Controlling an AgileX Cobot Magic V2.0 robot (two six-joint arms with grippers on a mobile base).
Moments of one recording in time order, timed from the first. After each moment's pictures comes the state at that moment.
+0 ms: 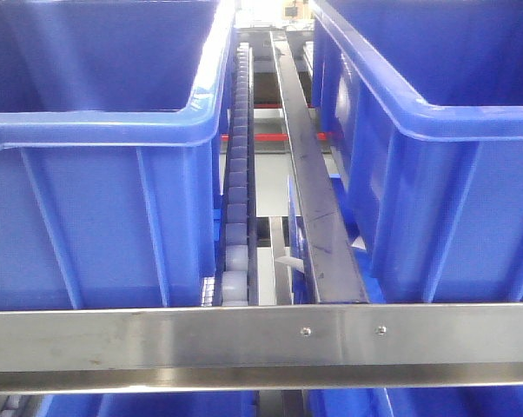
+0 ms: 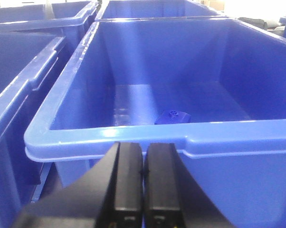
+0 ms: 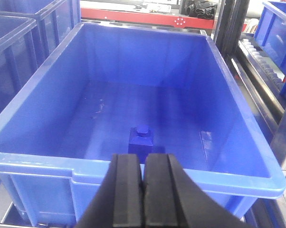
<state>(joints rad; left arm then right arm) -0.06 0.00 0.01 -0.08 0.05 0.07 0.09 -0.01 -0.43 -0.06 0.59 0.02</state>
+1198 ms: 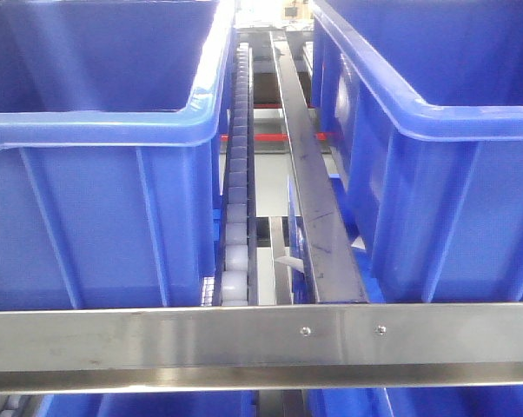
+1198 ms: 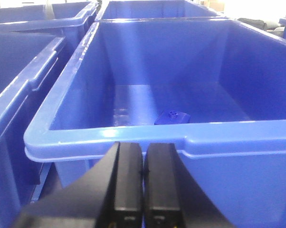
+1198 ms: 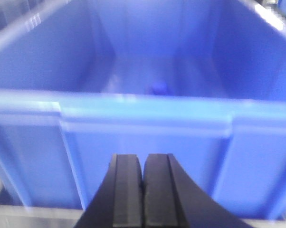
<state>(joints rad) -0.06 0.00 0.01 -0.08 0.05 0.07 0.09 -0.01 0.03 0.05 0.09 0.02</state>
